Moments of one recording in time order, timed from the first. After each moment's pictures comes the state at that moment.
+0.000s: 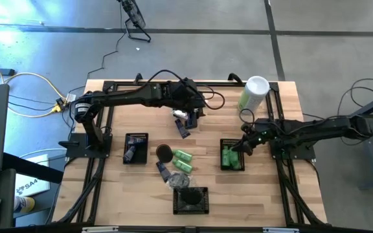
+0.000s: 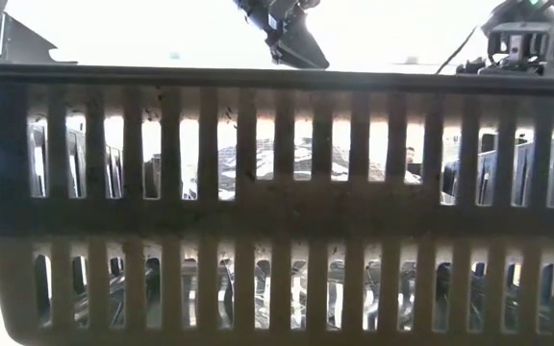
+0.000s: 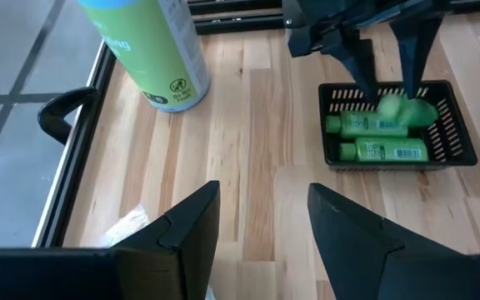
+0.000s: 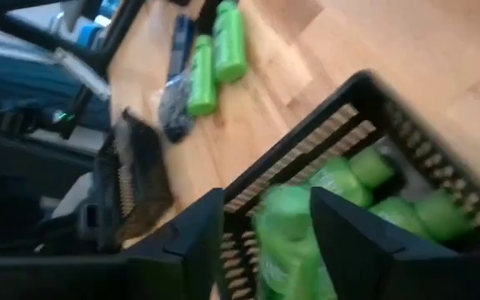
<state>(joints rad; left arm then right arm) 0.20 1.77 1.71 -0.58 0.03 0.21 -0.06 0.72 0.27 -0.12 -0.27 0.84</state>
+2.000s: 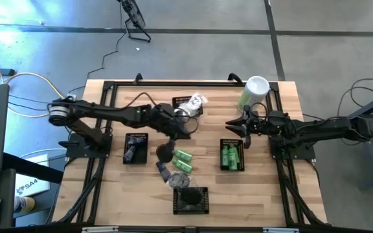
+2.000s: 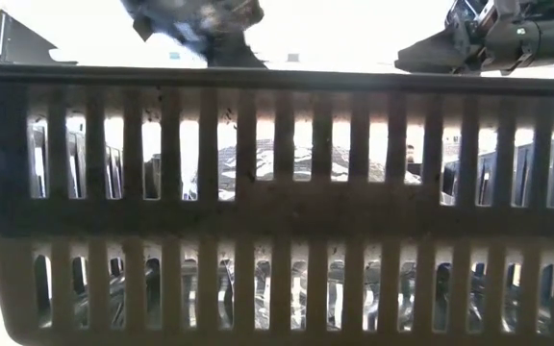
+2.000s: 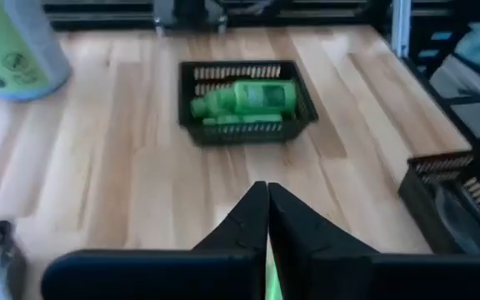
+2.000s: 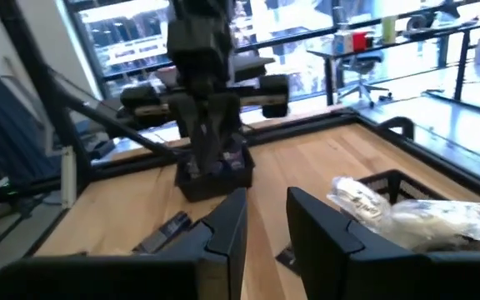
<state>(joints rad) 0.09 1.48 1.02 -0.04 0.27 0.08 -0.09 0.71 0.27 0.42 0.00 0.20</state>
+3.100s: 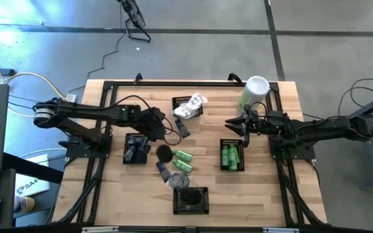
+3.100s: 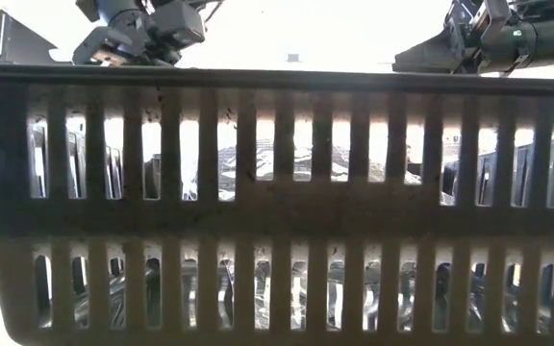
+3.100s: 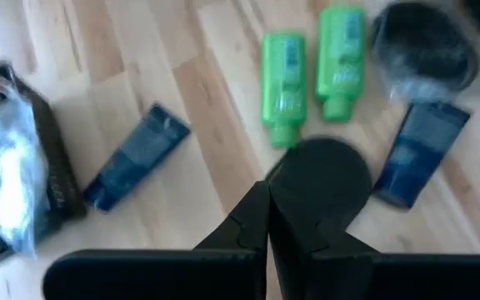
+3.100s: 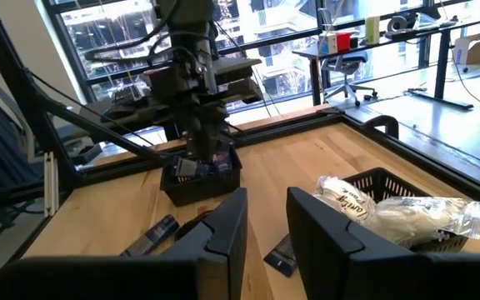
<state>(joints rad) 0.09 1.28 0.95 -0.59 0.13 0.47 -0.09 0.73 0.27 0.43 0.05 0.21</state>
